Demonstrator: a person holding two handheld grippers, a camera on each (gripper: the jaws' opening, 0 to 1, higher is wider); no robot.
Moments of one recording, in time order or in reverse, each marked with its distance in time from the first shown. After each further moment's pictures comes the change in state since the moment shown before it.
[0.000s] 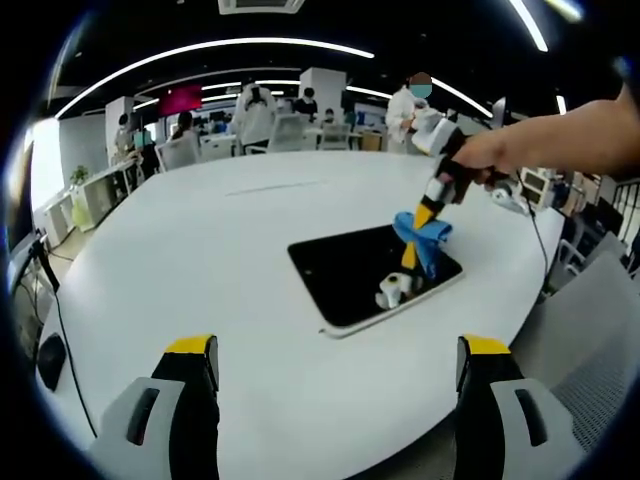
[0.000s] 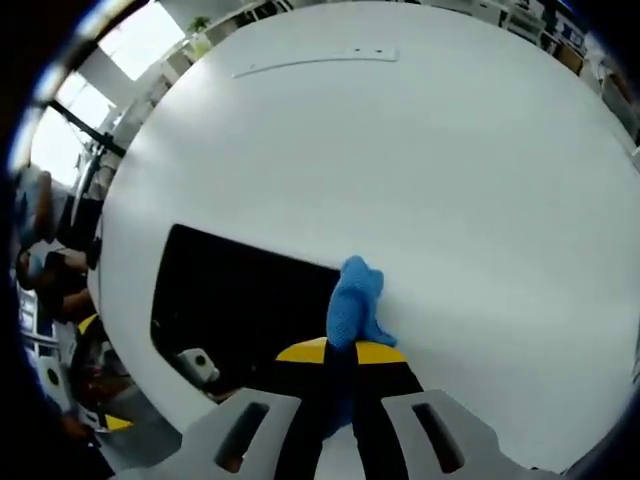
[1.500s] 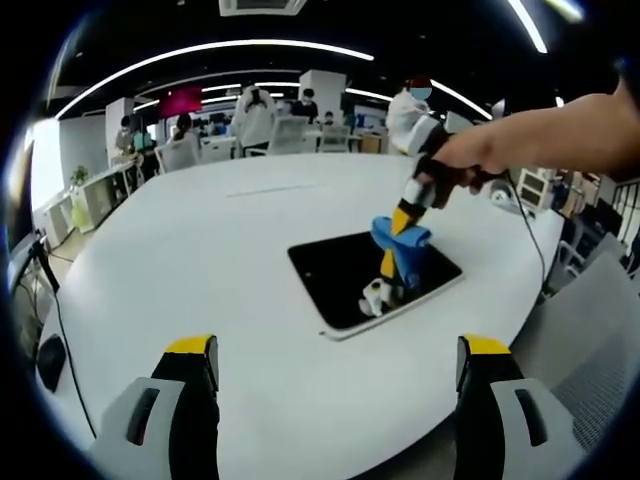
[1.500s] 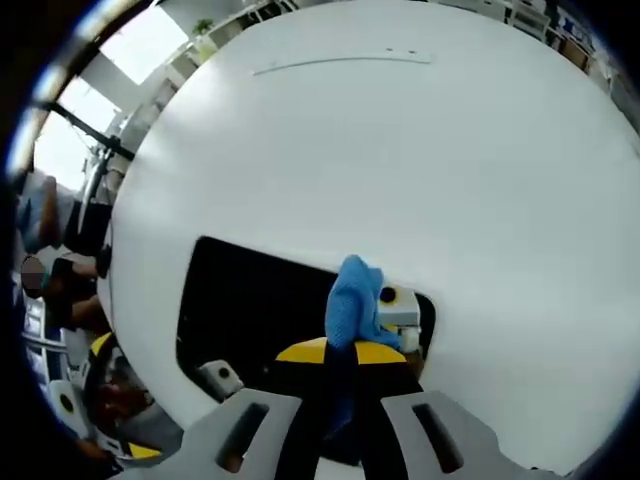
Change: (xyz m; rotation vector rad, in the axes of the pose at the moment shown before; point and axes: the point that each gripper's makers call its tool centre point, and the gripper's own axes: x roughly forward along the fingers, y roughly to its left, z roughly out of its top) left arm 0.001 0.000 0.001 0.005 -0.010 -0.002; right arm 0.015 0.049 0.017 0.012 0.001 0.048
